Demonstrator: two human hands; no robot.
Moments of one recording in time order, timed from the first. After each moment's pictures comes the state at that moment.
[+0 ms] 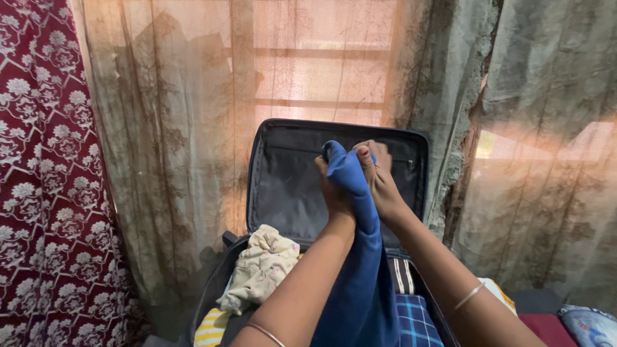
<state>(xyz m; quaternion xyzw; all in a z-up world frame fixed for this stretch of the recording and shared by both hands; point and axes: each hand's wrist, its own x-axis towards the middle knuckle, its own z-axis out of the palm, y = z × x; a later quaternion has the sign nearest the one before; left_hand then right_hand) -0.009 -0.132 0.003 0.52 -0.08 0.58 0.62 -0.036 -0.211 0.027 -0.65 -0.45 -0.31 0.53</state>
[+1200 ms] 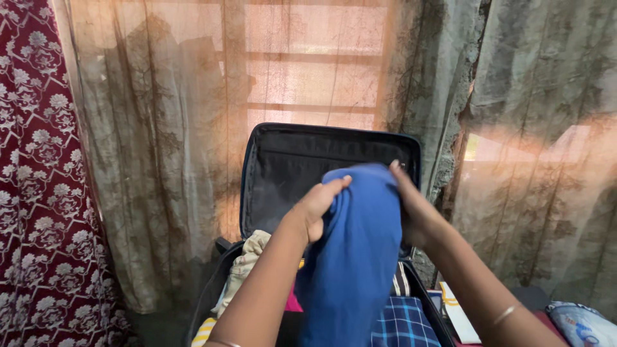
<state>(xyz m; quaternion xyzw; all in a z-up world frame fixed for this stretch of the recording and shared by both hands) -0.041 -0.053 0.006 0.57 -0.14 -0.13 0.80 -0.067 -0.258 0.027 -0.61 -0.05 0.09 0.78</state>
